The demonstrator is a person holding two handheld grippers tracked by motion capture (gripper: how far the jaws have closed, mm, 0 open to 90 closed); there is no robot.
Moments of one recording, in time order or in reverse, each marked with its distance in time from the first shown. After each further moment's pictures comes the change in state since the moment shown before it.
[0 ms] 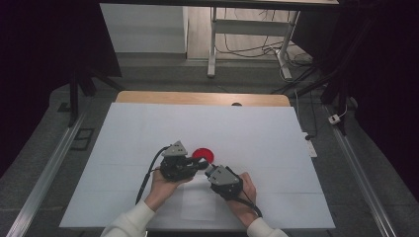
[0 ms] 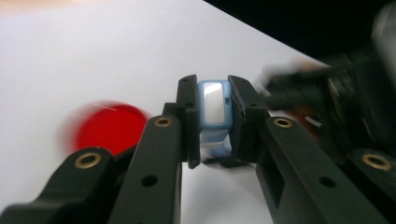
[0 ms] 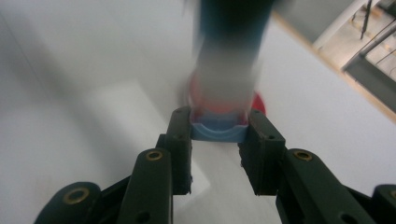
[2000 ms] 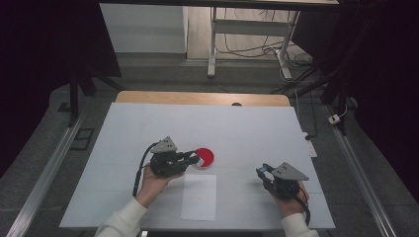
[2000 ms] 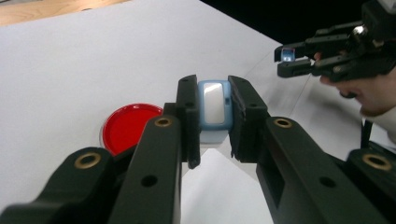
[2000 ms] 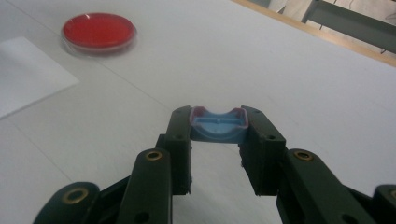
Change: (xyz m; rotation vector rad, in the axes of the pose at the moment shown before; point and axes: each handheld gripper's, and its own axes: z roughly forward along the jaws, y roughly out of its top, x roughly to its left) left arm 0.010 -0.001 -0.009 0.035 -0.042 -0.007; right arm -0.096 -0.093 -0.081 -0.024 -0.091 0.316
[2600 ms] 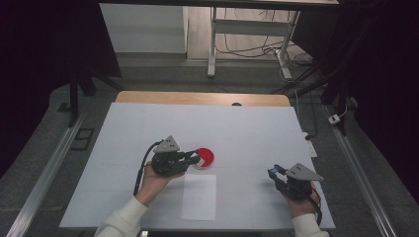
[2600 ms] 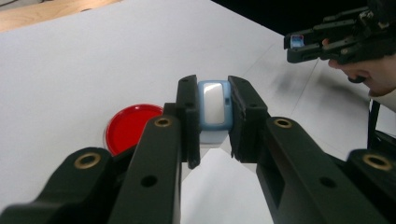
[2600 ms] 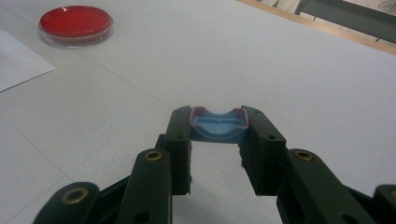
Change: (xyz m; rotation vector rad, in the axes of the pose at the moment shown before) left arm -0.001 0.007 0.001 0.022 0.009 0.031; right arm -0.026 -0.014 -0.014 0.001 -0.007 0.043
